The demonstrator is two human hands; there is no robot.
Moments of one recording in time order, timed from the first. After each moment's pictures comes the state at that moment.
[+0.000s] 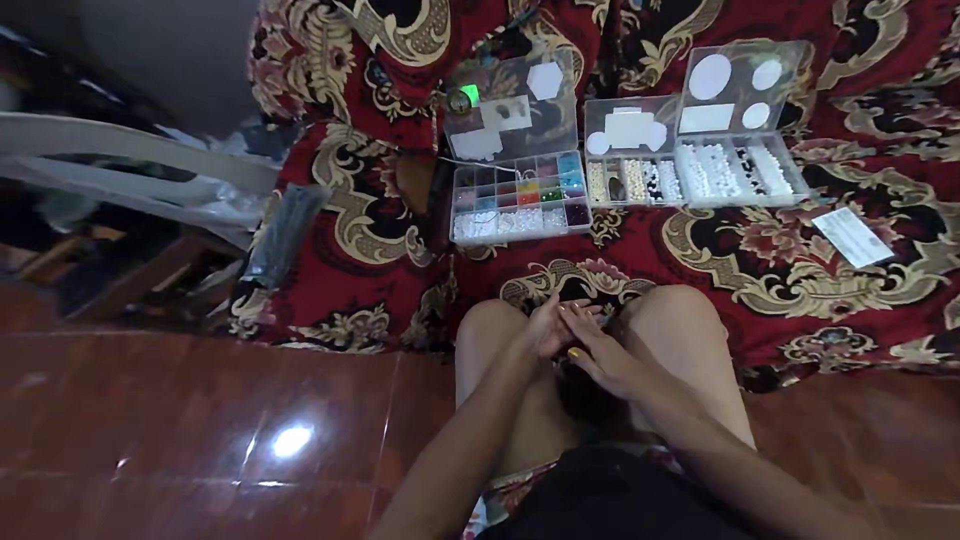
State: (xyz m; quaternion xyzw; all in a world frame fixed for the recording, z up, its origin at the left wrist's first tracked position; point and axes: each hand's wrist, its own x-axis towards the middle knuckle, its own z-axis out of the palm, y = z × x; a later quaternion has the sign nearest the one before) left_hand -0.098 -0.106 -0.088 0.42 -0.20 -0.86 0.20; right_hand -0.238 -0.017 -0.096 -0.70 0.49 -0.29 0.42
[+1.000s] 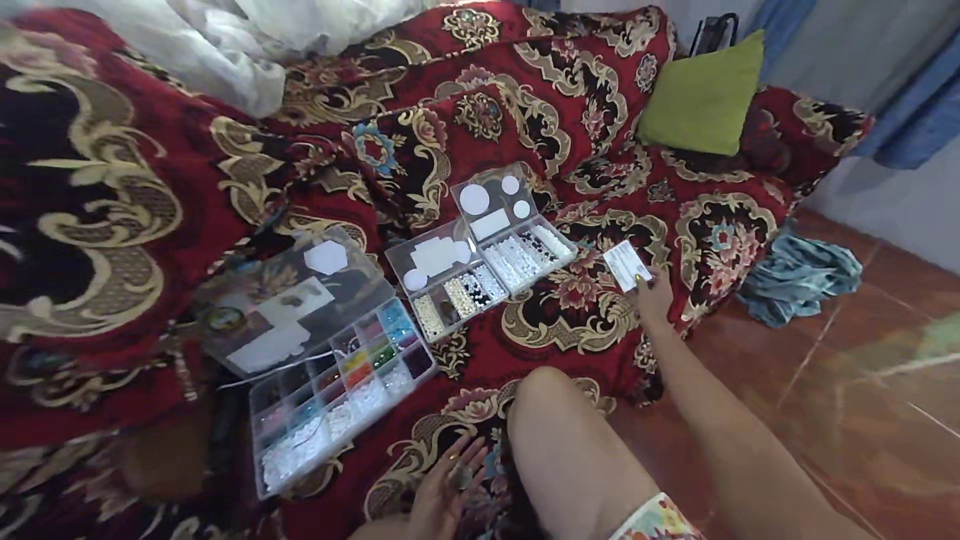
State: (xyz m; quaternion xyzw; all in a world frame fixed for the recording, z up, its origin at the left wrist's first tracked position) left_hand -0.106 -0.114 -0.101 0.46 -0.30 -0.82 0.19; right_hand -0.560 -0.006 -0.101 -0.09 0.83 -0.55 0.03
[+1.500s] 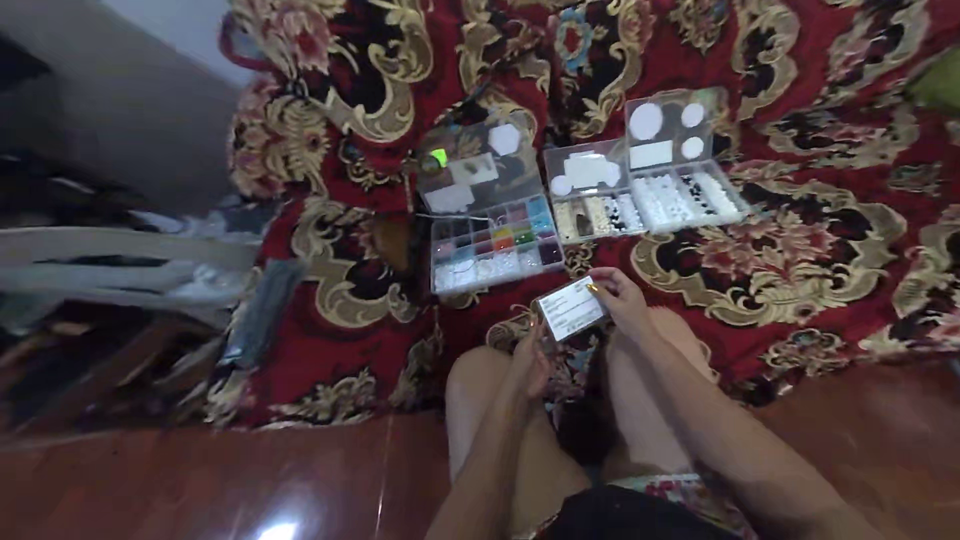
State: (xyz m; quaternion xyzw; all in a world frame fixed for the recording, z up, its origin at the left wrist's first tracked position) left_hand -0.098 -0.104 -0.078 0.47 -0.28 -0.78 0.29; right_hand -0.298 -0.097 -0.076 -0.41 0.58 -0.57 0.41
